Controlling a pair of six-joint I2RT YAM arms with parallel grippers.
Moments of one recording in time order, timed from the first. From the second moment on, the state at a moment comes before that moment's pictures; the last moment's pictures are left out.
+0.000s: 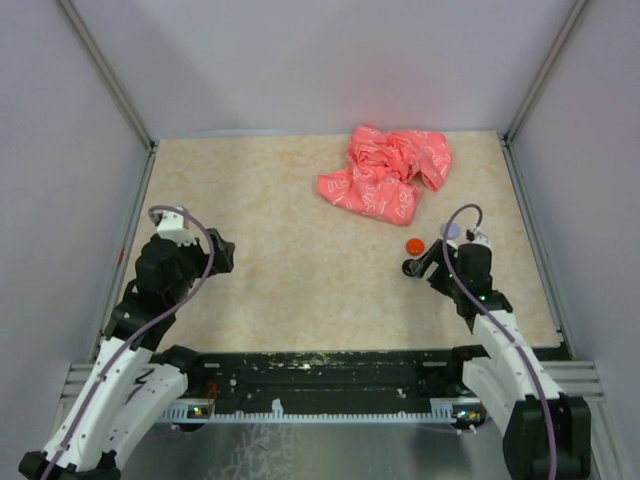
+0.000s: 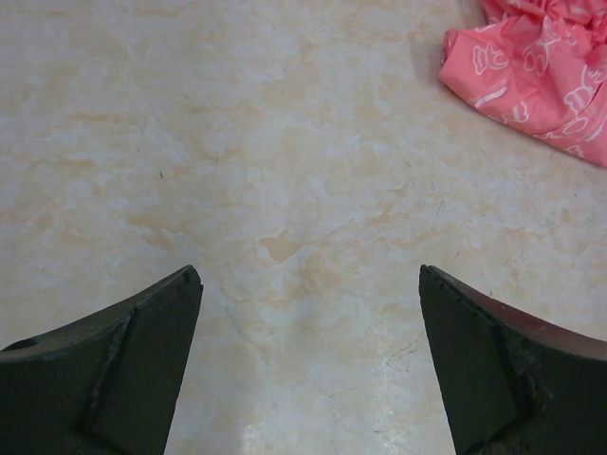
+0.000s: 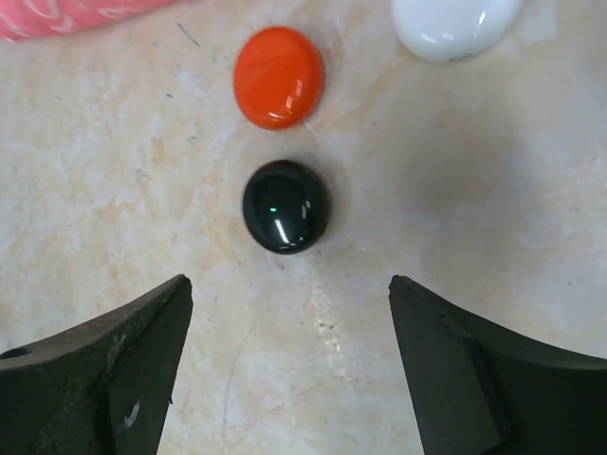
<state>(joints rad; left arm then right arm) -0.36 0.59 0.68 -0.44 -0.21 -0.30 0.06 0.87 0.33 -0.16 -0.10 0.65</state>
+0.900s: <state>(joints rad) -0.36 0.23 0.84 -0.61 -0.05 -0.36 0.11 0.33 0.86 -0.64 -0.05 0.28</state>
